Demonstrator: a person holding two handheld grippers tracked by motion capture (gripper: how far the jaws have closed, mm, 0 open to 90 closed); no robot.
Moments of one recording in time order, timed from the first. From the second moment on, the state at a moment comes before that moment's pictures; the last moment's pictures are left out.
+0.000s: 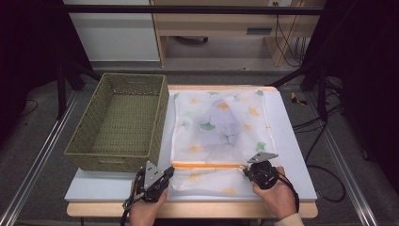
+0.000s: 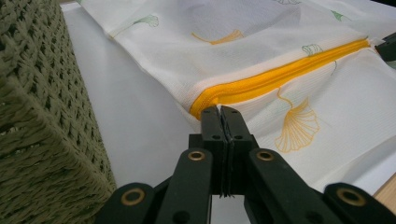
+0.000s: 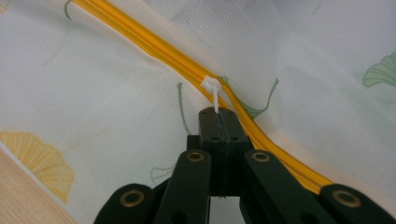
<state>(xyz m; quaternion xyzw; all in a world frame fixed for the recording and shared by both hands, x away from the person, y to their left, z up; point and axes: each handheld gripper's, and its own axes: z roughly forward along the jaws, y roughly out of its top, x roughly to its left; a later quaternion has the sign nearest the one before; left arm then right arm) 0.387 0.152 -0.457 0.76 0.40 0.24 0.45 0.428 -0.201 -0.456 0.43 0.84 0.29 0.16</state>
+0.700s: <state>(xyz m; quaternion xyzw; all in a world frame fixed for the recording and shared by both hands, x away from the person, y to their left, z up) 0.387 0.154 -0.458 0.76 0.41 0.24 0.45 0.426 -0.221 -0.456 0.45 0.83 0.28 0.17</state>
